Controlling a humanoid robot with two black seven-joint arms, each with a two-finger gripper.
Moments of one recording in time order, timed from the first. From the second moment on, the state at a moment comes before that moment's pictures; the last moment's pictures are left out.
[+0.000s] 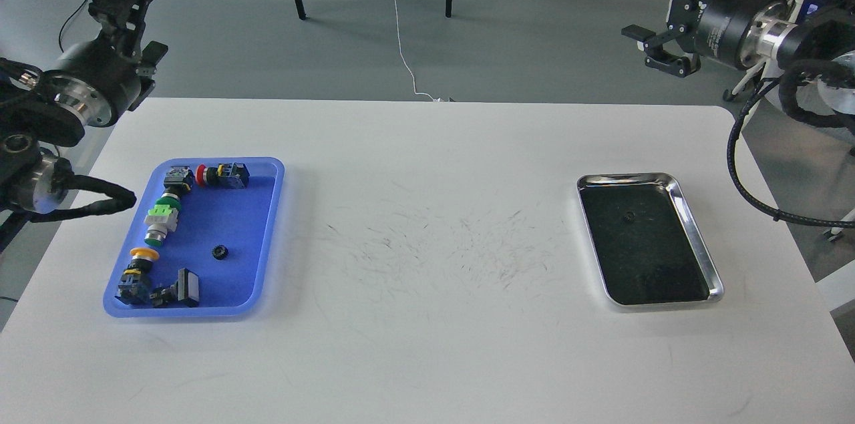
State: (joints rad) left arm -0.56 0.93 -0.83 -1.49 0.69 0.12 0.00; right arm 0.92 -0.68 0.77 1.02 0.05 0.33 -0.20
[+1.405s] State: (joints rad) left arm -0.45 0.86 -0.33 -1.32 1.87 0.09 -0.03; right arm 0.34 -0.52 1.12 1.05 0.37 0.44 -0.15
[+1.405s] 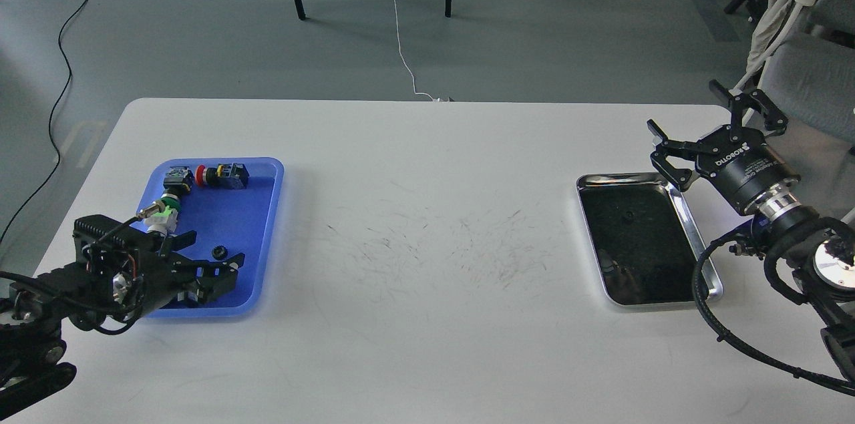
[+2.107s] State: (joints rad) left arm -0.45 0.82 -0.33 -1.21 1.89 0.09 -0.05; right arm 0.33 -0.52 1.11 1.08 0.37 0.42 -0.15
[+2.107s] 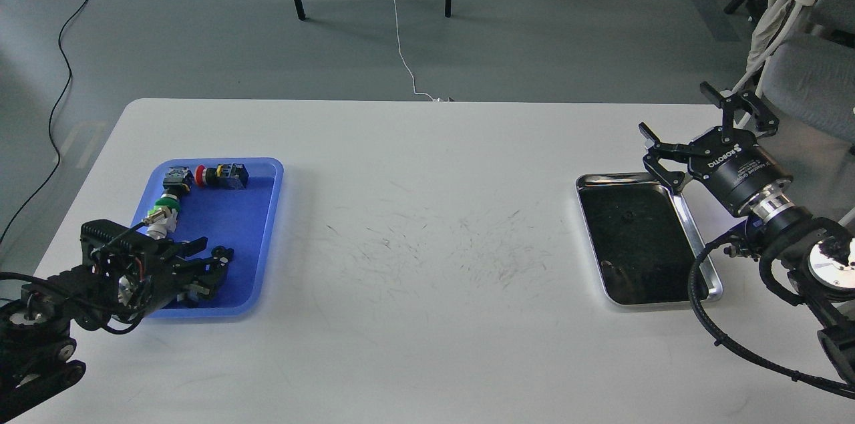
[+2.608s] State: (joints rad) left arm -0.47 0.83 -0.33 -1.23 1.88 0.08 -0.07; right arm 0.34 -0.52 1.11 1.08 0.37 0.41 -0.15
